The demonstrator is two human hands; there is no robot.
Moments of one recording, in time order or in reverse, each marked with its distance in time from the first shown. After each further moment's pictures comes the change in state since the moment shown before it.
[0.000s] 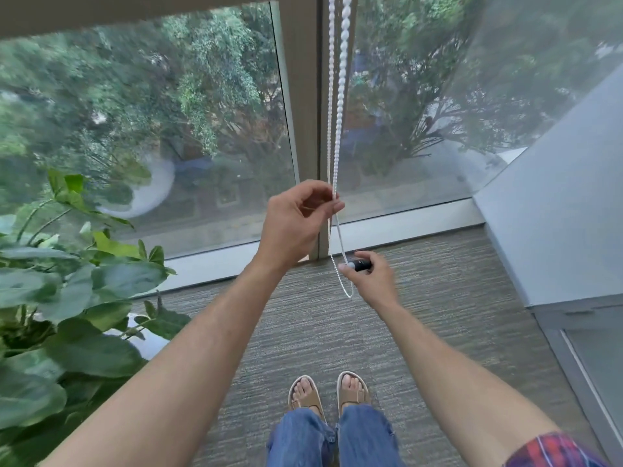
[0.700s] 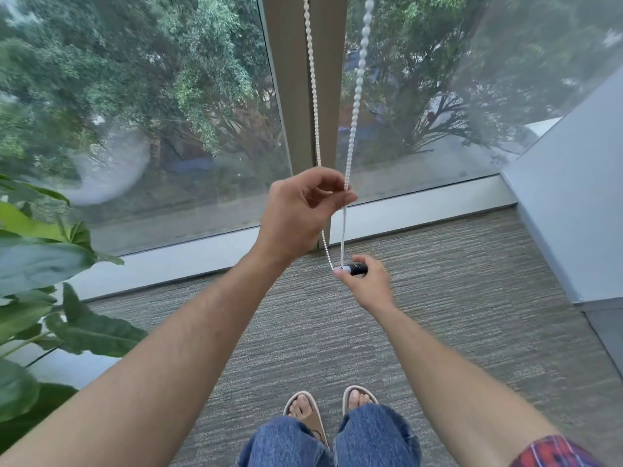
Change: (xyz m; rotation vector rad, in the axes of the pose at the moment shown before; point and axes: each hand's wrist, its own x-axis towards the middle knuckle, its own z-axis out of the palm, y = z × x) left_hand -0.011 -0.156 0.053 0.057 -0.036 0.077; right_hand 0.096 0.153 0.081 -0.101 -0.065 0.046
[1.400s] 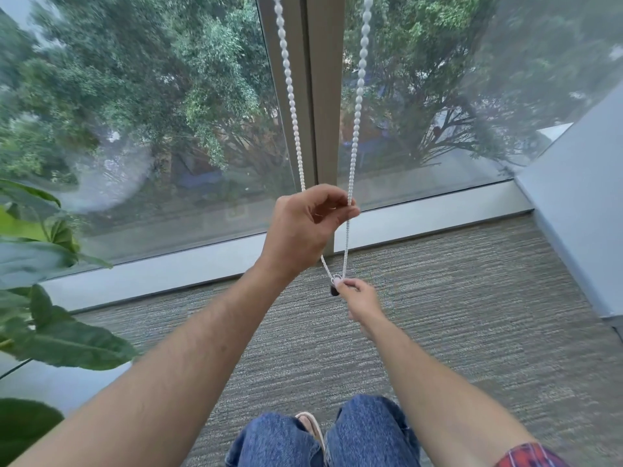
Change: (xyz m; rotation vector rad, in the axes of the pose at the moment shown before) left_hand -0.015 -0.052 0.018 0.040 -0.013 0.047; right_hand 0.037 0.050 0.052 0.268 -0.141 0.196
